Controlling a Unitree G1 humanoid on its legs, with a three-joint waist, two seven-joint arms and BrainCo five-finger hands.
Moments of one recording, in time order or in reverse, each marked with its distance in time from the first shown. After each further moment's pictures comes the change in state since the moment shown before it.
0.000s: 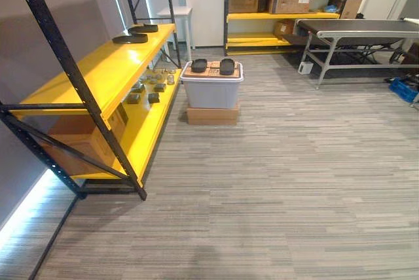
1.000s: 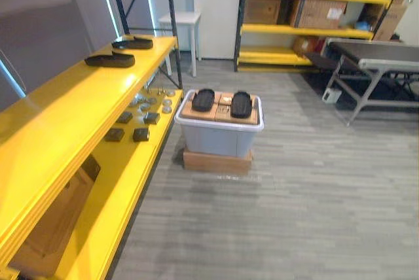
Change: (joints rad) left arm -0.025 -0.067 0.049 0.002 0.035 0.011 0.015; right arm 0.091 0.115 0.004 -0.026 -0.042 -0.013 0.006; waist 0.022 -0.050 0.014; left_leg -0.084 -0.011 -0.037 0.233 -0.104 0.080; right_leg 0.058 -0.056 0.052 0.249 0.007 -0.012
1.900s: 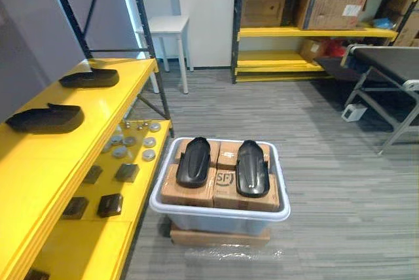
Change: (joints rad) left arm 0.098 0.005 -0.049 0.003 -0.041 0.007 0.005; right arm -0.060 -0.014 0.042 -0.098 -0.016 0.014 -0.087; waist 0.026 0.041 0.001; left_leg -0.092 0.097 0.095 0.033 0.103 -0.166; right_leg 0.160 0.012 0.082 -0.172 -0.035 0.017
